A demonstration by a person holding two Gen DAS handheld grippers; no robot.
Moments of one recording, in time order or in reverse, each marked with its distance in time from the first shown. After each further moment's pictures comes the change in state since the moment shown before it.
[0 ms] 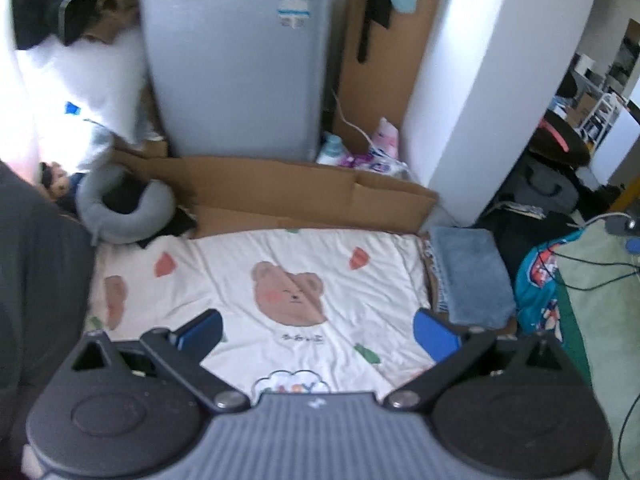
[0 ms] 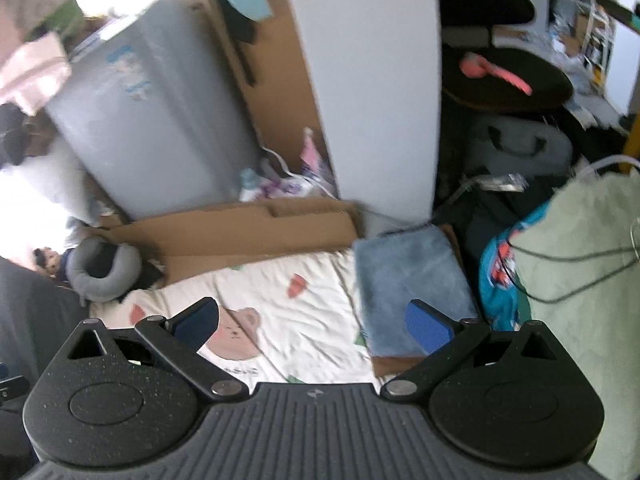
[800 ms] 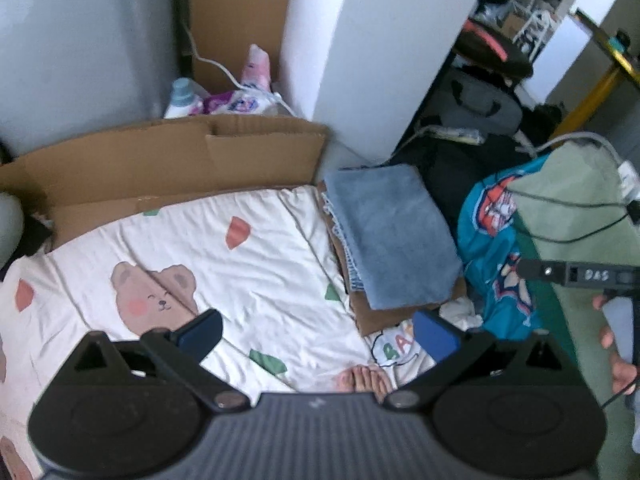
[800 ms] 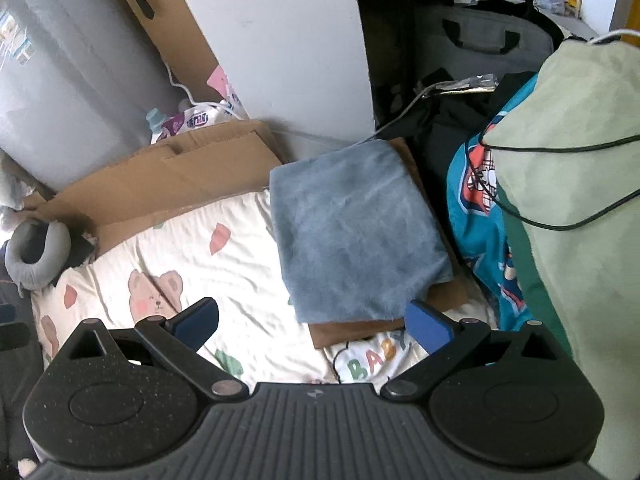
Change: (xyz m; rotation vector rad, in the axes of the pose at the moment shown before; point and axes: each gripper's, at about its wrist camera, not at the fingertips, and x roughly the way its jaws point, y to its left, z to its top) left arm 0.194 -0.155 0.022 0.176 0.175 -0.245; right arm 0.170 -0.138 -0.059 0.130 0.170 -0.071
